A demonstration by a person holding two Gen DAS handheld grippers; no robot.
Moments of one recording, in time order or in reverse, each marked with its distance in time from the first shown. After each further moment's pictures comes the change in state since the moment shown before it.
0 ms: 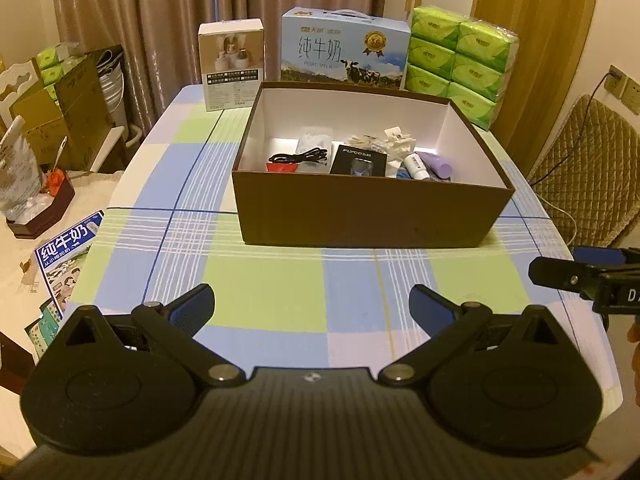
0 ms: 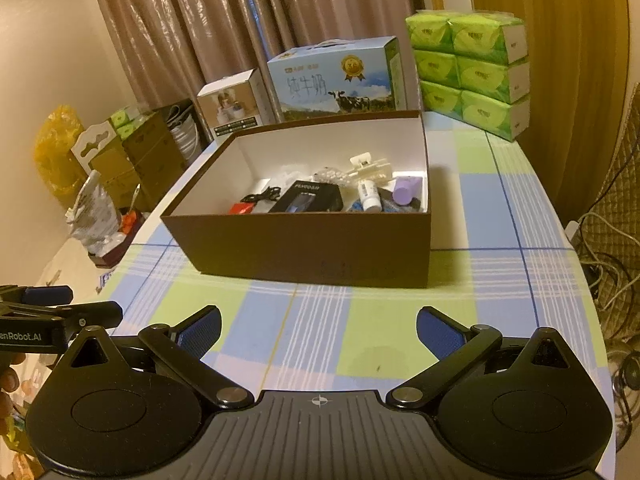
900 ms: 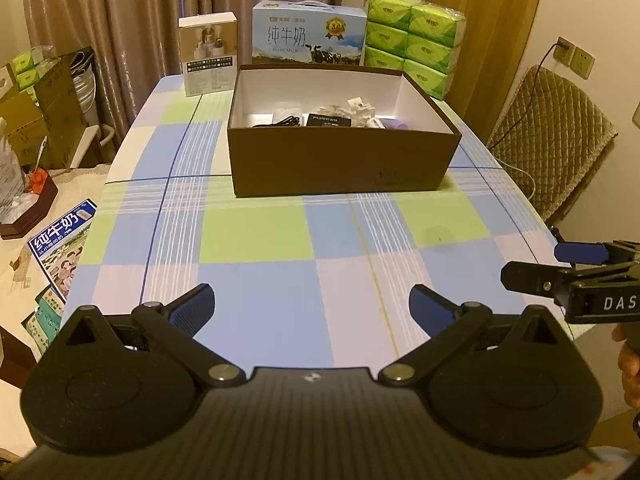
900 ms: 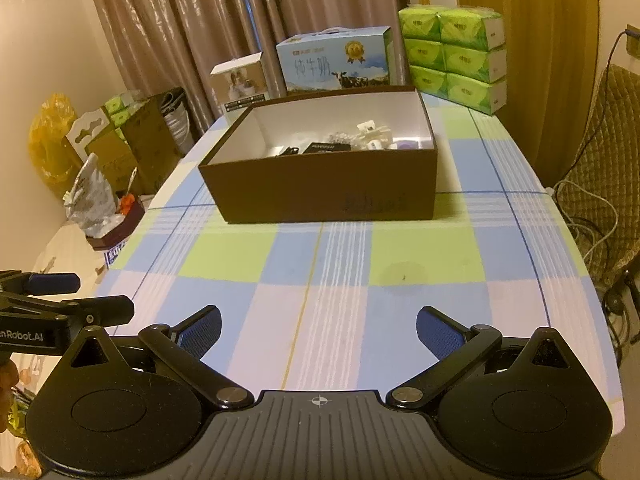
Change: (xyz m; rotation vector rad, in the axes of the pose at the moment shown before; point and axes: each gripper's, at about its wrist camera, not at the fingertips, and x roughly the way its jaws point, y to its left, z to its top) left arm -0.066 0.024 -0.062 0.077 0.026 -0.104; right arm -0.058 0.074 -0.070 0.026 0.022 -0.080
